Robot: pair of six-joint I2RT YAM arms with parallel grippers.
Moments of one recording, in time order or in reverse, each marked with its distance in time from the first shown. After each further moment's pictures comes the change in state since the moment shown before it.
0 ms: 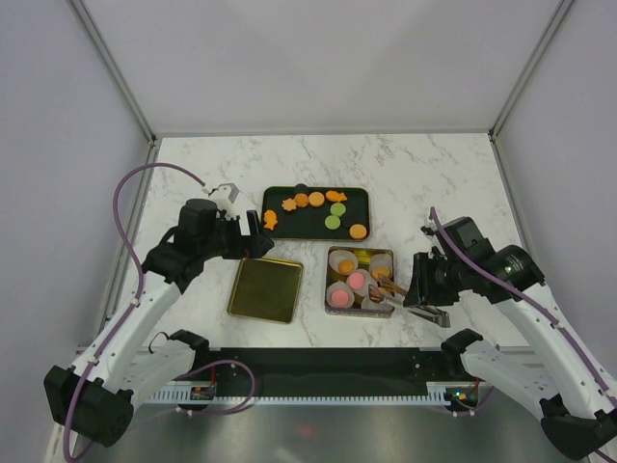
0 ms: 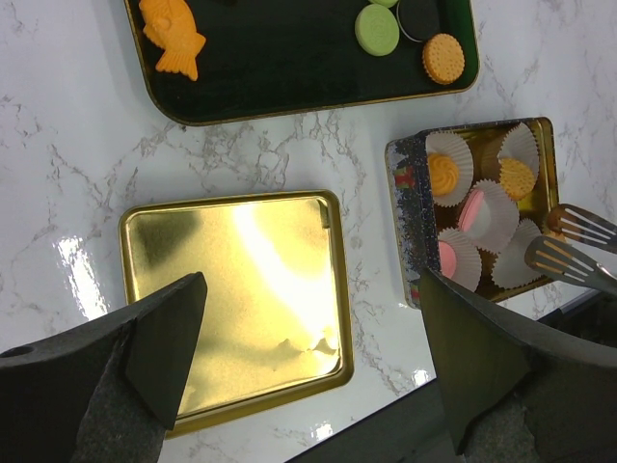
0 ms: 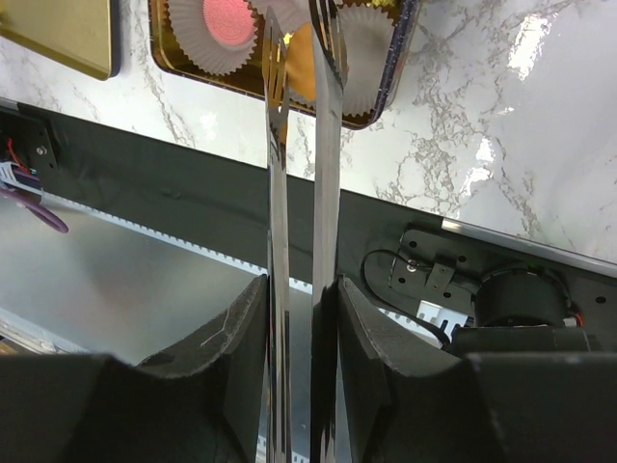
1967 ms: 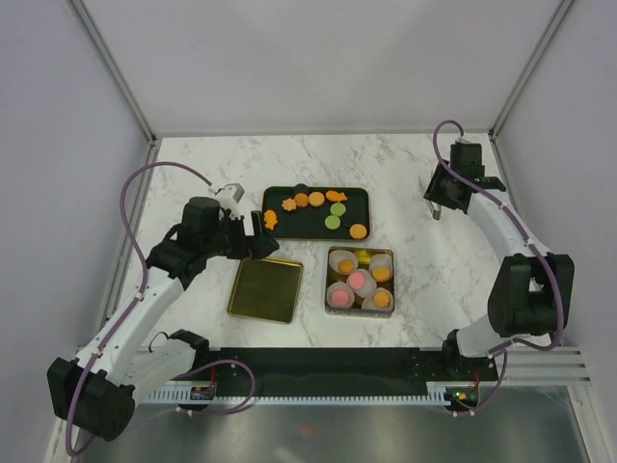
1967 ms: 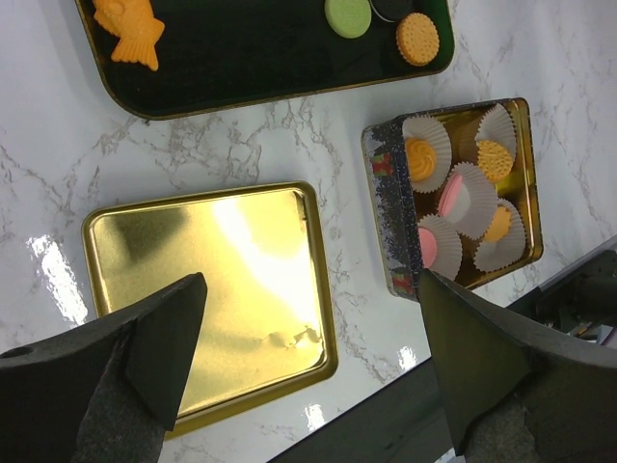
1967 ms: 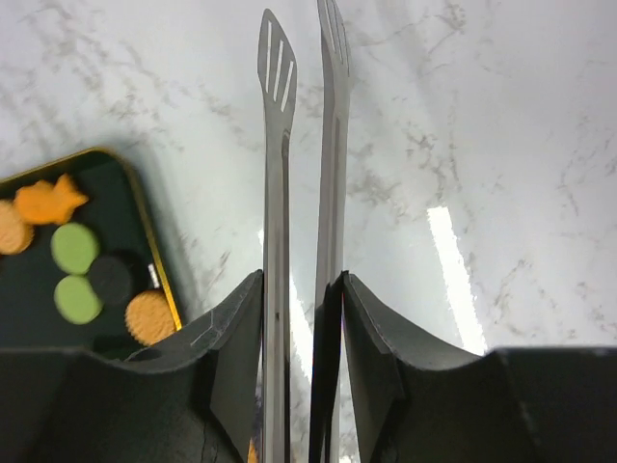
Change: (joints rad) left arm 0.002 0.033 -0.002 0.016 0.076 -0.001; right arm -0.468 0.664 0.150 0.804 0.258 -0.120
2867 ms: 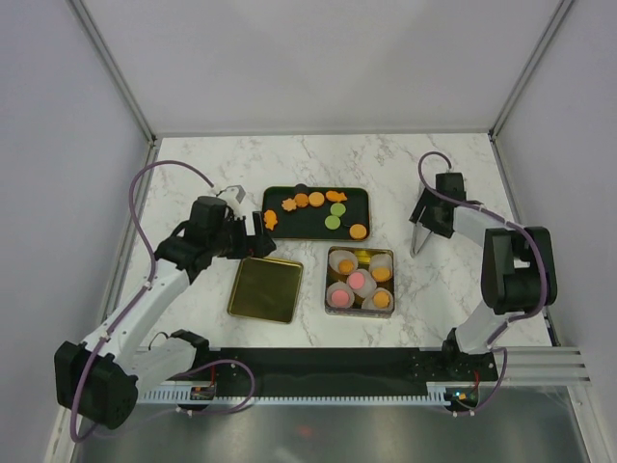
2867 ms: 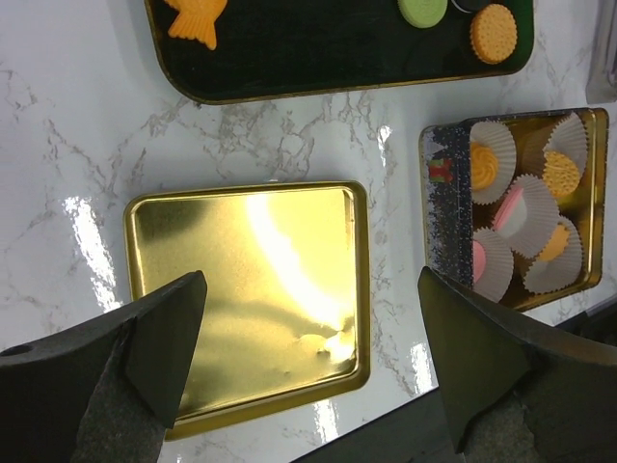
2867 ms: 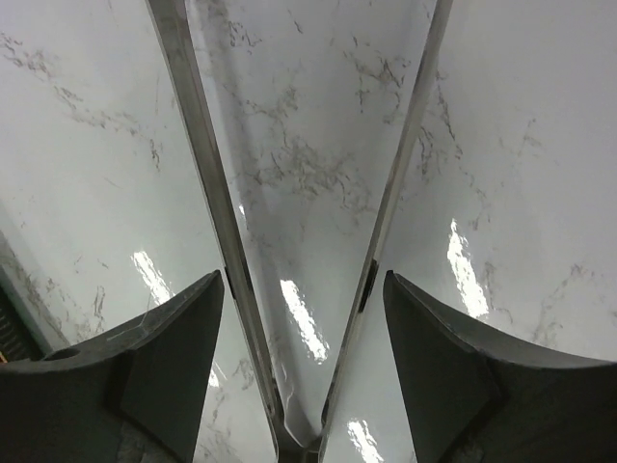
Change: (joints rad) left arm 0.000 0.072 -0.011 0.006 -0.076 -0.001; right arm -0.008 0.203 -0.241 0.299 0.076 0.065
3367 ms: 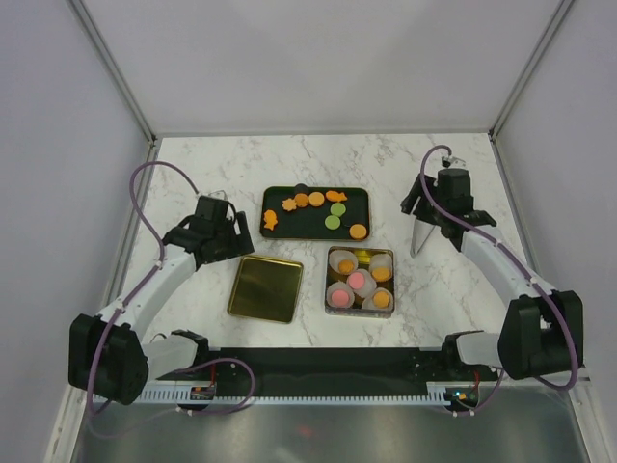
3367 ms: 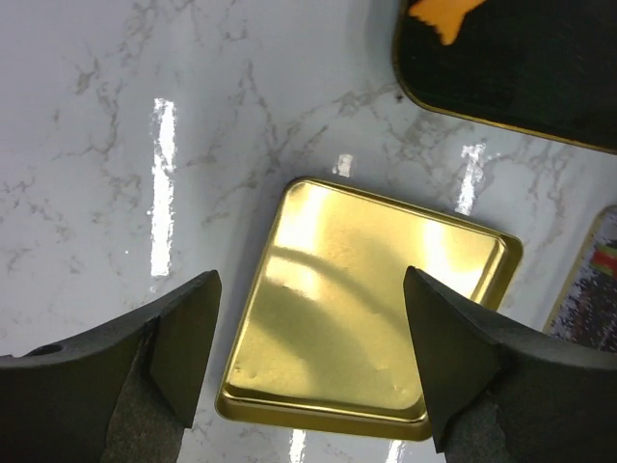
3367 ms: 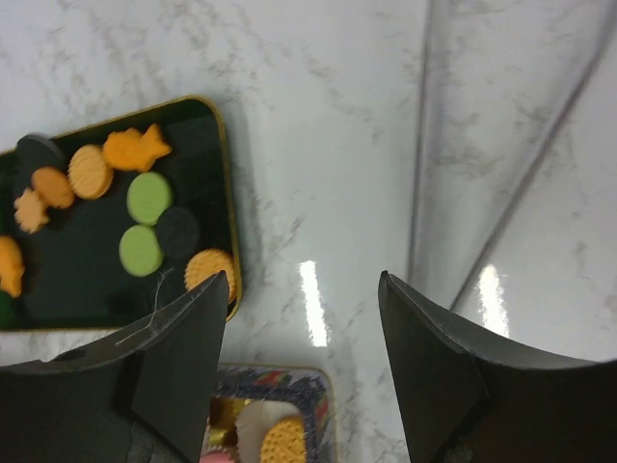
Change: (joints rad) left arm 0.055 0.121 0.002 -0.079 -0.256 -0.099; right arm 0.090 -0.391 -0.076 -0.015 -0.064 0.004
